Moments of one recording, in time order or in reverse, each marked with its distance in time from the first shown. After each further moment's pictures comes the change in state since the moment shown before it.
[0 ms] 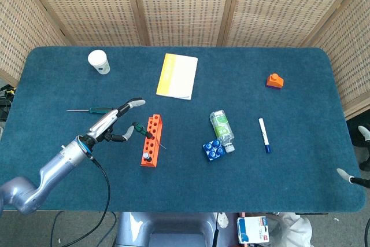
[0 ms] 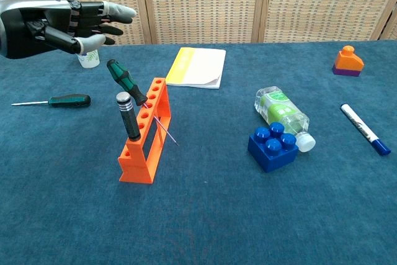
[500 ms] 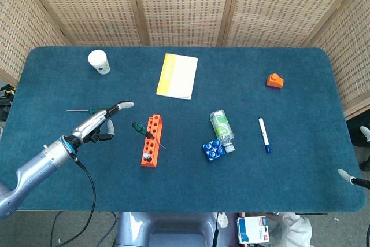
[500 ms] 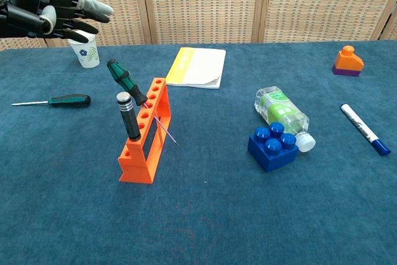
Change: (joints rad) left arm -0.022 0.220 0.007 -0.156 -0.068 -0.143 -0.076; right arm -0.010 0.007 -0.002 -0.005 -0.015 0.022 0.019
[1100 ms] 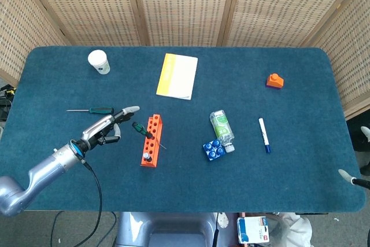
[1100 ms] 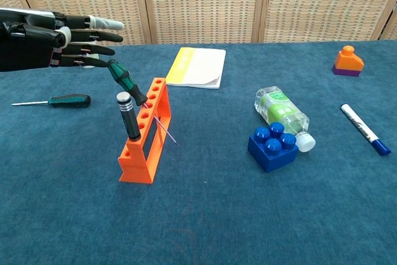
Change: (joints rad) left arm -0.004 -0.145 0.060 0.143 0.152 0.061 -0.417; right arm -0.002 0.003 -0.001 0.003 -0.004 0.004 0.013
